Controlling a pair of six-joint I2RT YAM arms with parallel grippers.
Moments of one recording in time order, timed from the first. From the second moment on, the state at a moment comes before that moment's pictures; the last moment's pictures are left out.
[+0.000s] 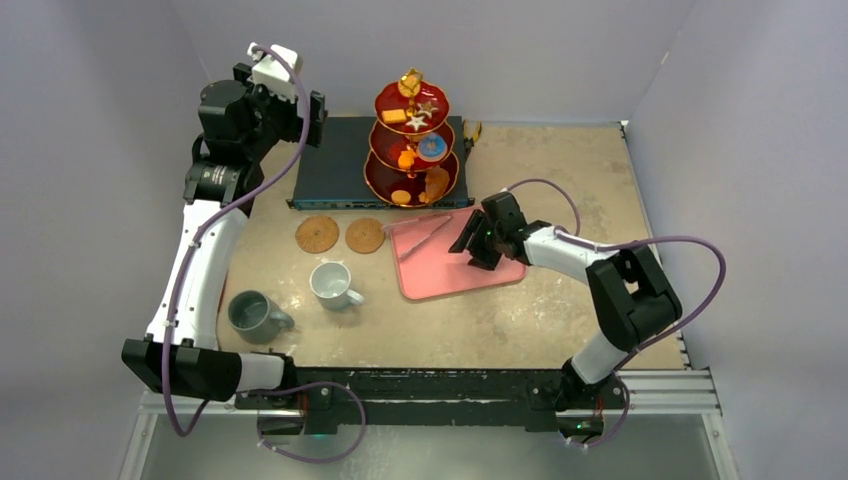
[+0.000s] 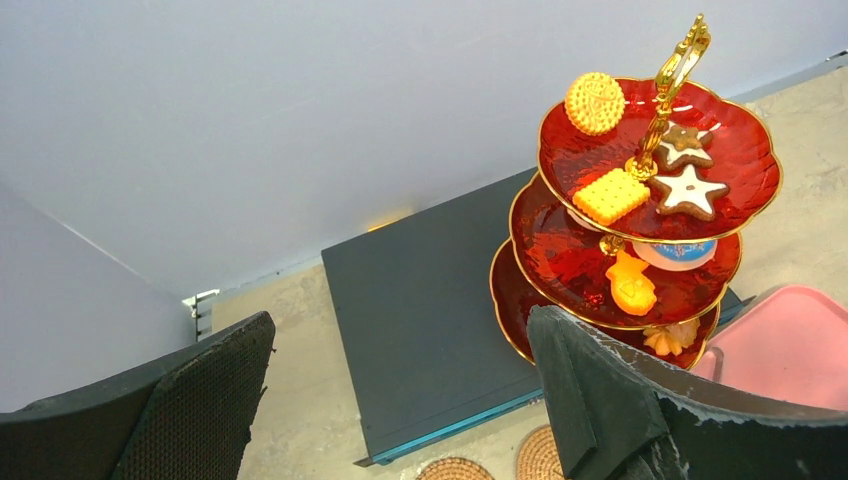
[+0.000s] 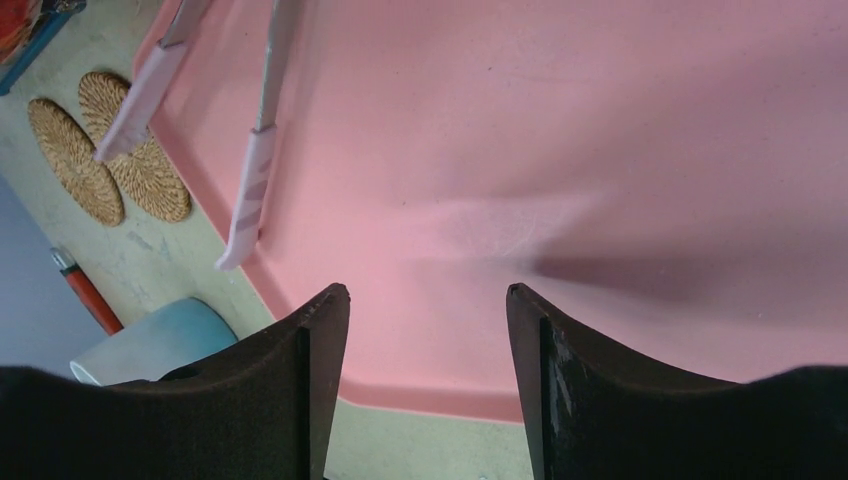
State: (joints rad) left arm -0.12 1.33 1.56 -0.35 0.16 0.19; right arm 0.50 1.62 0.89 -0.27 -0.10 0.99
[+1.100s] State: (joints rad) left arm -0.12 1.32 1.56 -0.37 0.15 0.19; right arm 1.01 1.89 1.14 -0.06 0.38 0.57
